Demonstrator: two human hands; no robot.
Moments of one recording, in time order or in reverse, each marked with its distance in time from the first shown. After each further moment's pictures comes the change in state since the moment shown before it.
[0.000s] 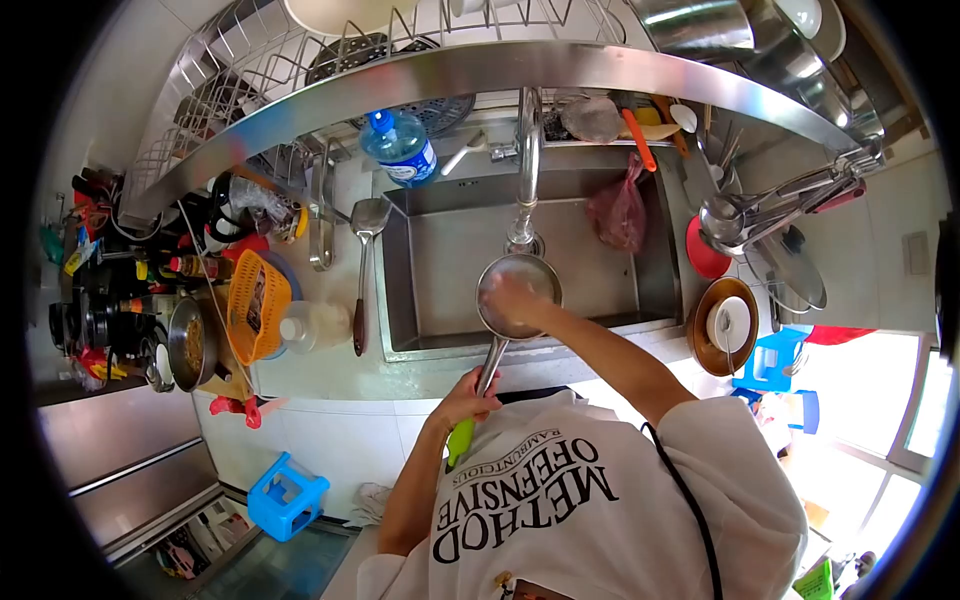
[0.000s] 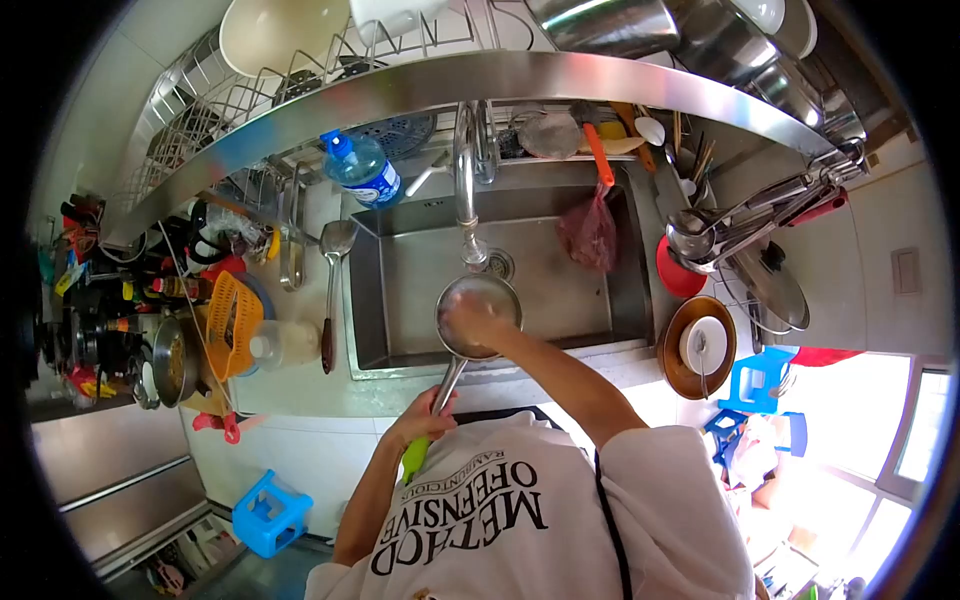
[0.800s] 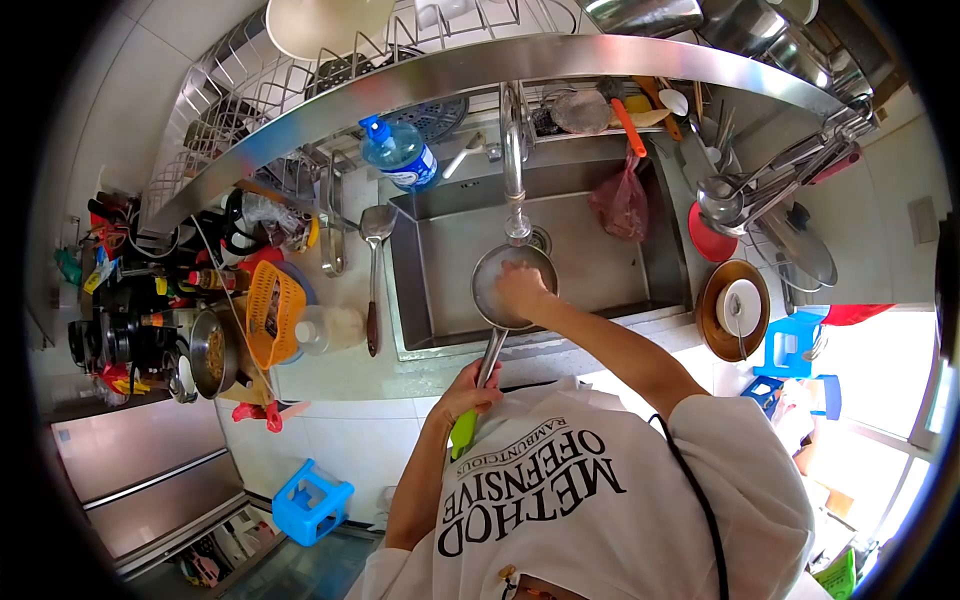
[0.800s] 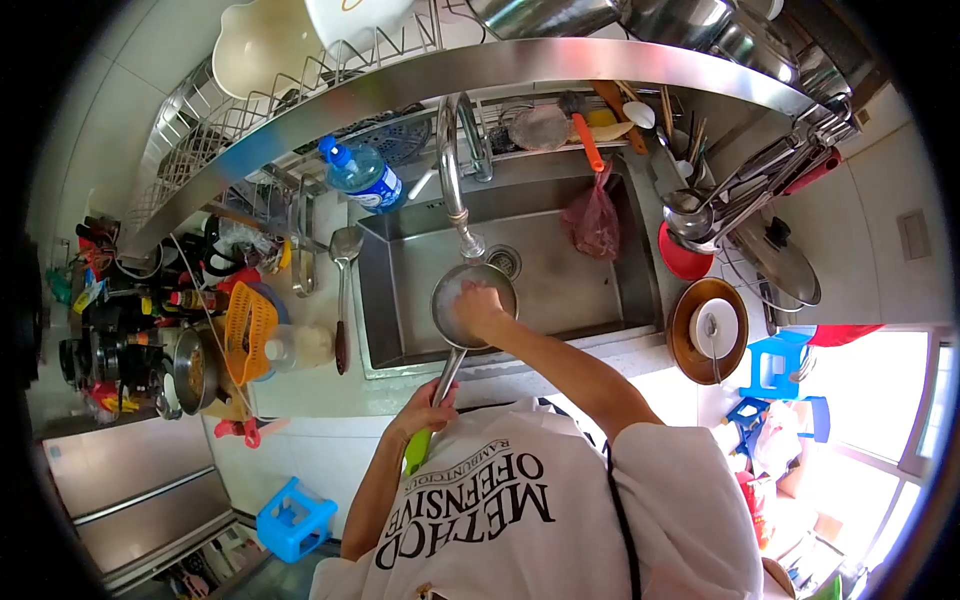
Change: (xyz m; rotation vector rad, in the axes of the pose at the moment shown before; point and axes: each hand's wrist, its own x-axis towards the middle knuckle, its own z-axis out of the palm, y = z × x) left_hand -0.010 0.011 0.002 -0.047 0.038 -0.022; right_hand -0.014 -0.019 -0.036 -0.084 0.117 0.111
